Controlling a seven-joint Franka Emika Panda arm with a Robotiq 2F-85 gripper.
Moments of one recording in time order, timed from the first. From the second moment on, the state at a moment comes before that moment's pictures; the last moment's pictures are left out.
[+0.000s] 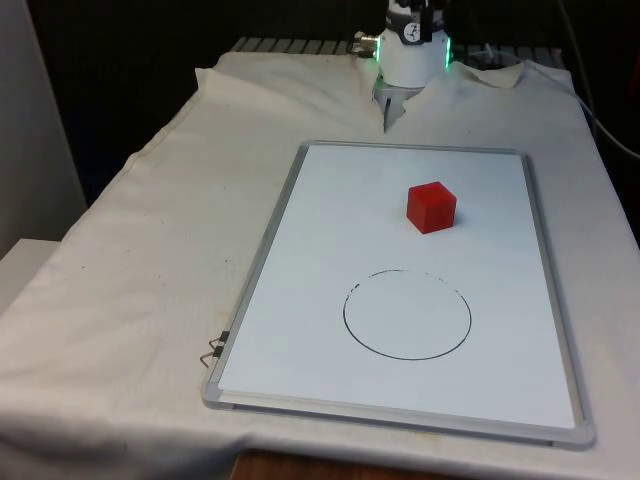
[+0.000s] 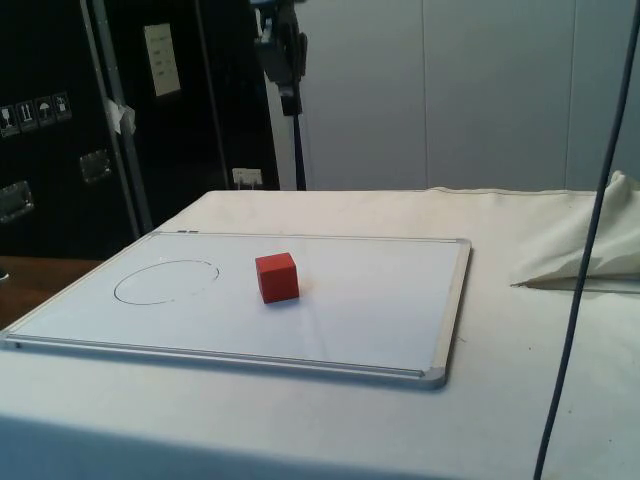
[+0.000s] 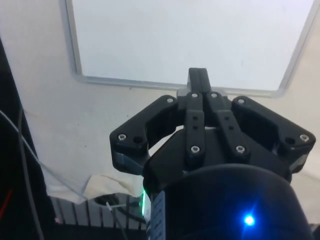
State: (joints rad) arm 0.20 -0.05 -0.17 -2.13 0.04 2.06 -0.05
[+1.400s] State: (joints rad) arm 0.19 0.14 -0.08 -2.34 0.06 2.43 0.00
